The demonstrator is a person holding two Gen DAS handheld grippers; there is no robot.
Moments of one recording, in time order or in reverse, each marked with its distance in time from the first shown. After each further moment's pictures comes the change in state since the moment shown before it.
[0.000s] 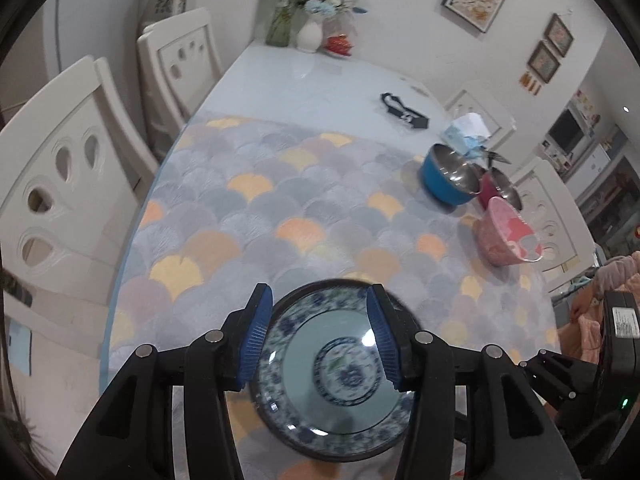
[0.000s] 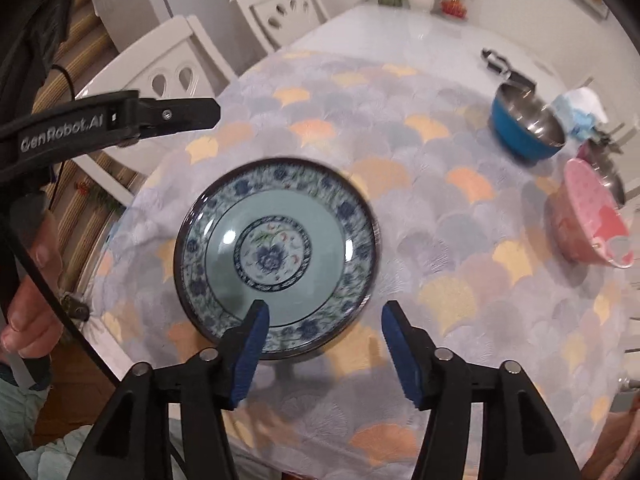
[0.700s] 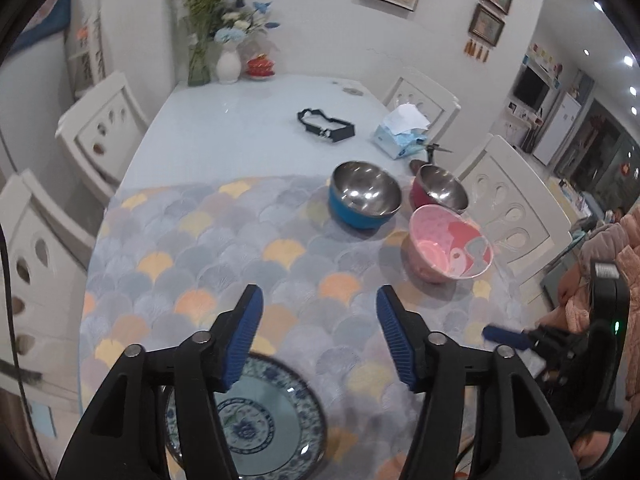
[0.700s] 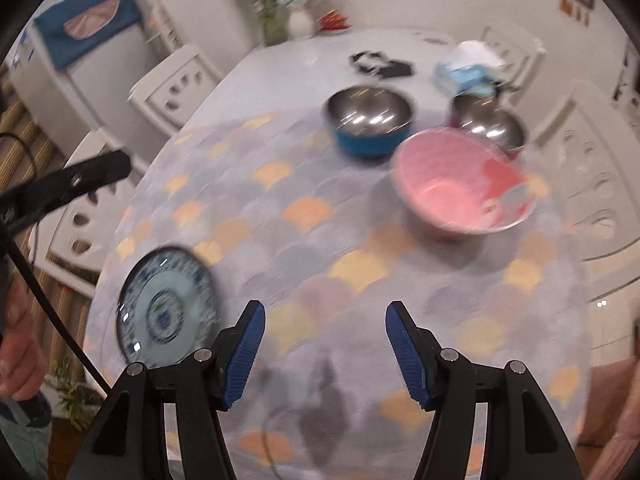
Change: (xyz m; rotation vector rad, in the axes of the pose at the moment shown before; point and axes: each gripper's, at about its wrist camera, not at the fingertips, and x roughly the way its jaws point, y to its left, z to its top) left arm 0.002 -0.148 0.050 0.210 -0.025 -0.025; right arm -0.066 -0.160 -0.008 0.309 -0.127 -0.055
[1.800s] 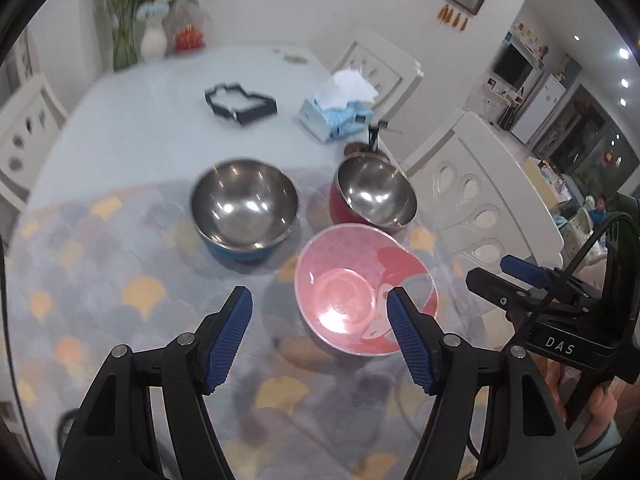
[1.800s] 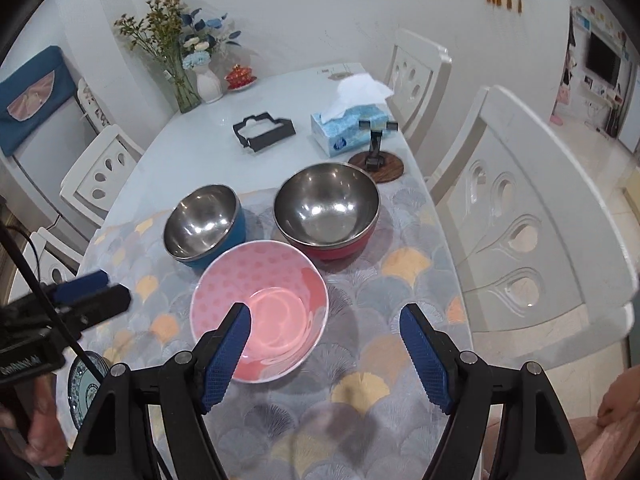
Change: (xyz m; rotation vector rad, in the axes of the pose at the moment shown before) left arm 0.126 -0.118 0.055 -0.007 0.146 -0.119; right arm -0.003 -0.188 0.088 0.137 -0.103 -0.079
